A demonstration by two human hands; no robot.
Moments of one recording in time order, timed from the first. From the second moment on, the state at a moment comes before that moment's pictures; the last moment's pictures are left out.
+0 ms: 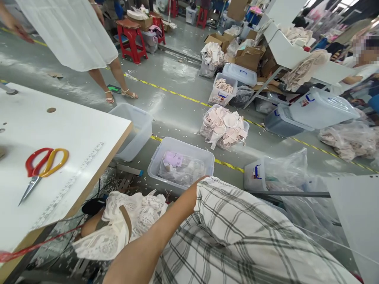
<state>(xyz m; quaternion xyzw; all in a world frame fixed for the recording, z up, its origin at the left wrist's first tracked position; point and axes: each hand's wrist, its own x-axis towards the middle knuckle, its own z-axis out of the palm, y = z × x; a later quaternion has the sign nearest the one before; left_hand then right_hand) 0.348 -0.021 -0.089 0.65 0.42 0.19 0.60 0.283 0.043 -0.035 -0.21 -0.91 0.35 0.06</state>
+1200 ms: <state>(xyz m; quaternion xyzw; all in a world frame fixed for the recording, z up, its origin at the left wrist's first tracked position) -0.007 -0.008 0.006 0.72 0.54 0.39 0.20 0.185 0.074 0.001 -0.32 -0.83 0.37 0.28</state>
